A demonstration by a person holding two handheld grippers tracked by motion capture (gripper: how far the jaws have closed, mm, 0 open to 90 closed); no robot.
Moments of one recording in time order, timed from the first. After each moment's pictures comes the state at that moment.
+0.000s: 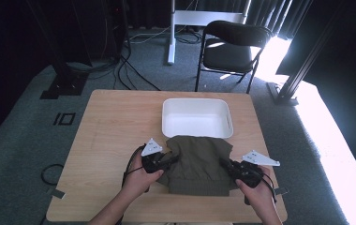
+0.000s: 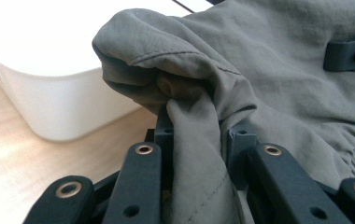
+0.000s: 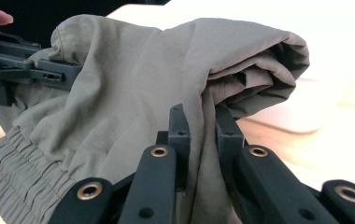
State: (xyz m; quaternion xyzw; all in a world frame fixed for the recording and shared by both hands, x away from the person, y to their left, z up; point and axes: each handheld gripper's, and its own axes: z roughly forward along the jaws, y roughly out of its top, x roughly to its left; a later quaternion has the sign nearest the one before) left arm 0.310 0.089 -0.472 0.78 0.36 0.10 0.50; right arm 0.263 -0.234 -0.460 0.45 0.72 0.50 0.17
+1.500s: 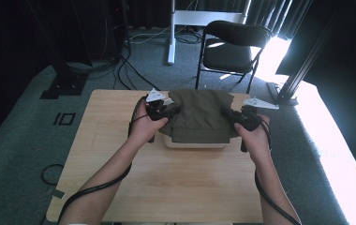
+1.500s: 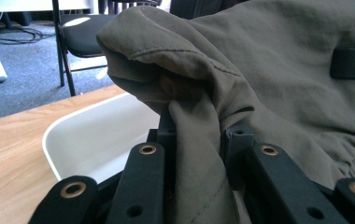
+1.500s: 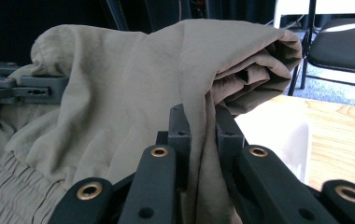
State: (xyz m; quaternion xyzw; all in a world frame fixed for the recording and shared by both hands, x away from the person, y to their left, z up) left arm 0.431 0.081 -0.390 0.75 0.38 0.15 0.52; right arm 0.389 -0.232 -0.379 0.47 0.69 0.51 0.20
